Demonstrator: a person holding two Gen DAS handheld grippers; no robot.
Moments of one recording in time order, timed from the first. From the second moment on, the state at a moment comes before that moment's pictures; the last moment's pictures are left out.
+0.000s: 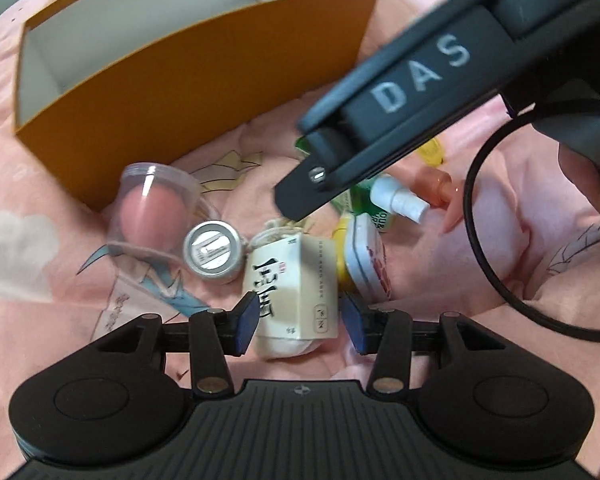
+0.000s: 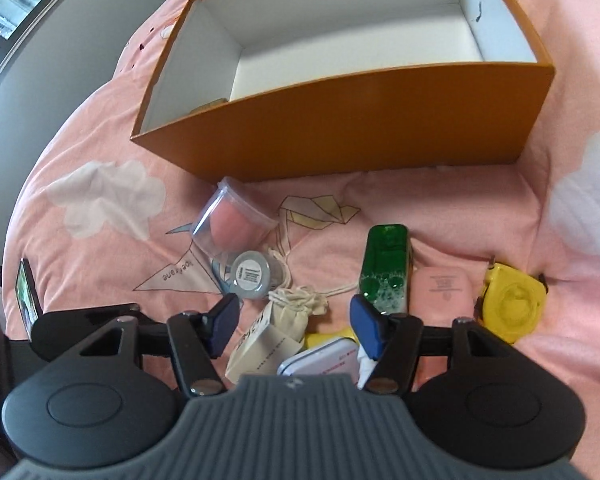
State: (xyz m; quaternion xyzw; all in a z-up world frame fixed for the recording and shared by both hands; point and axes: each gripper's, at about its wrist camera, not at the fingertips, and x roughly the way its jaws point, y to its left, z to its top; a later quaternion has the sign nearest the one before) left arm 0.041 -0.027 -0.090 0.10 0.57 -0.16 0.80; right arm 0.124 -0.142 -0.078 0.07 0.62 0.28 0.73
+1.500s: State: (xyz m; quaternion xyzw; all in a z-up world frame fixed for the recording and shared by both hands) left arm 0.028 0.087 -0.042 -0.11 0.47 0.10 0.87; right arm 0.167 -0.082 -0.102 0.17 0.64 0.29 0.69
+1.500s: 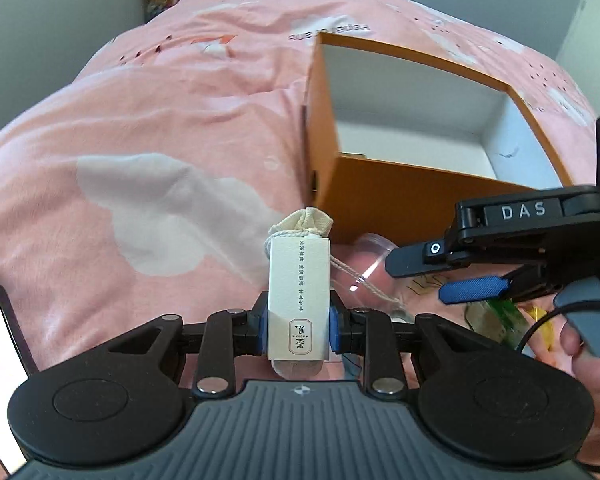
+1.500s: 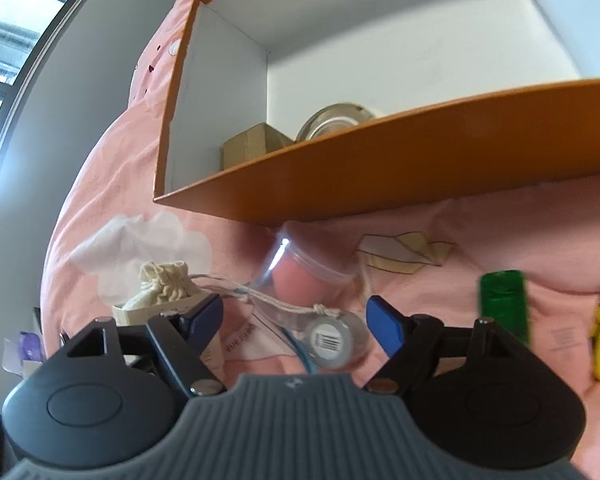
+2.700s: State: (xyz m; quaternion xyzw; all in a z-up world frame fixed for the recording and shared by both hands) left arm 0.031 0.081 -0.042 -0.11 0.47 0.08 0.87; right arm 0.172 -0.058 -0.068 0.05 0.57 0.32 0.75
